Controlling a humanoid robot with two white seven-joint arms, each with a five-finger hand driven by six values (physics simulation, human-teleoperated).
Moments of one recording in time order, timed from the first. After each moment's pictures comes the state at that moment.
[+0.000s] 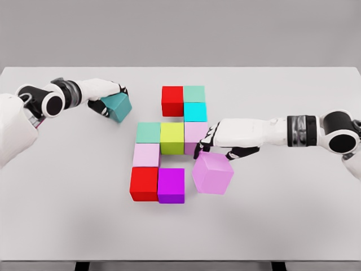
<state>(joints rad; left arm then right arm) -0.87 0.56 -0.87 -1.24 -0.47 0.05 -0.61 -0.71 -0.74 0.84 -1.57 0.13 -0.61 0.61</state>
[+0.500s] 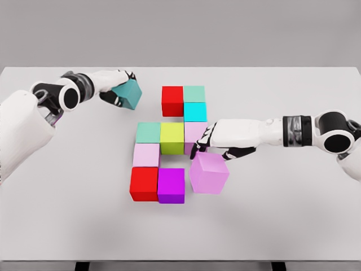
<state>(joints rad) -0.87 0.49 -0.83 -1.31 -0.46 0.28 -0.61 -0.71 -0.72 0.84 -1.56 0.14 -0.61 0.61</state>
